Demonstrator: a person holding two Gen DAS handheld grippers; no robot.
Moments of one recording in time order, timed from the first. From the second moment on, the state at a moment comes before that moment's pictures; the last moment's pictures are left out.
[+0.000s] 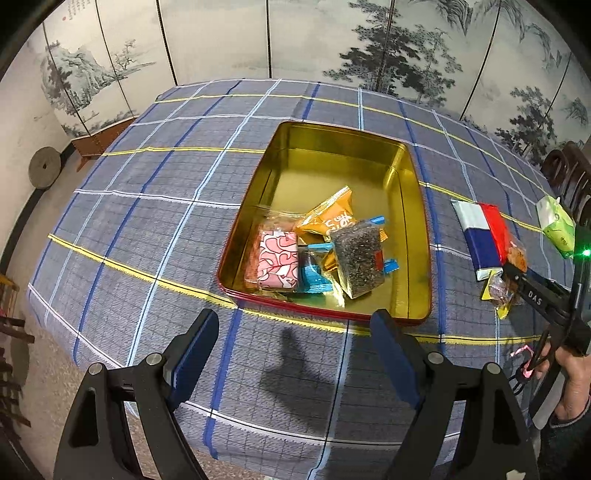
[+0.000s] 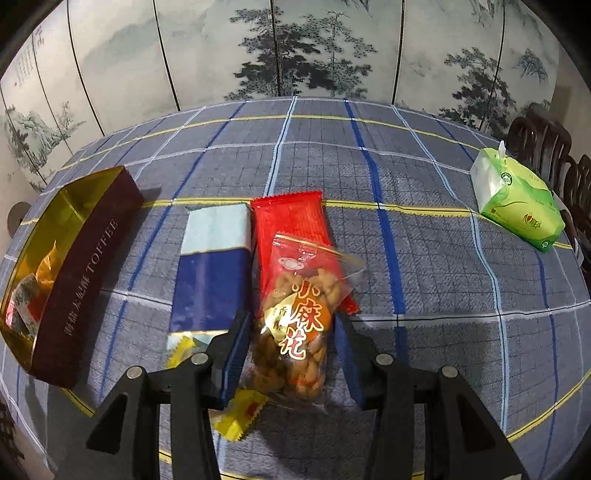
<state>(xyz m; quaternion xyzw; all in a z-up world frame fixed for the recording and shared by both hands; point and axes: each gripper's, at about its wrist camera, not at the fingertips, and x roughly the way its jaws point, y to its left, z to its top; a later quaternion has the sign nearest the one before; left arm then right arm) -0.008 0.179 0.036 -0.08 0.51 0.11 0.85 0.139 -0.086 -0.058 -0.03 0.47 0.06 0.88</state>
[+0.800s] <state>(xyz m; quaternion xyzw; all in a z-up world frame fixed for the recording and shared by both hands) 0.030 0.074 0.027 -0.05 0.53 0.03 0.85 0.121 -0.151 -0.067 -0.07 0.44 0.08 0.89</state>
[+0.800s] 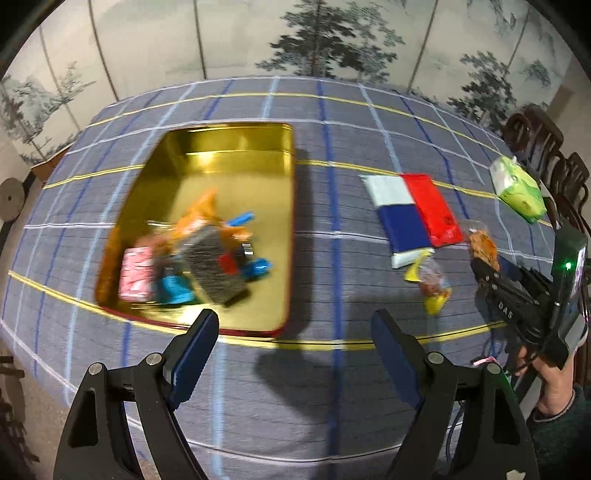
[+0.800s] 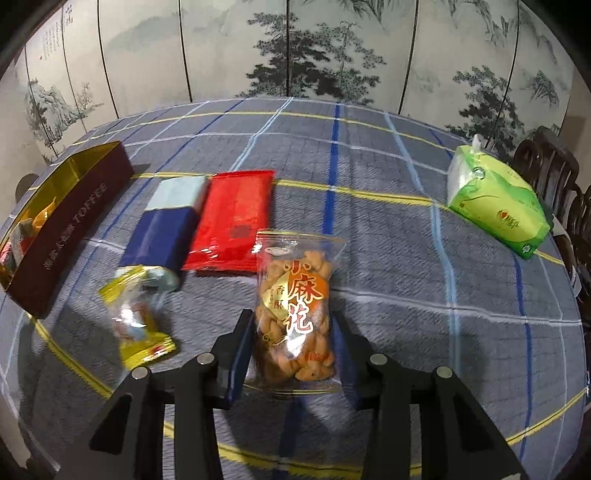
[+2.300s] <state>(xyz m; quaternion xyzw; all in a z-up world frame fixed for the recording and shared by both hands) 0.108 -0.041 -0.031 -0.12 0.61 -0.01 0.78 0.147 -0.251 -0.074 -0.03 0.42 0.03 0.91</state>
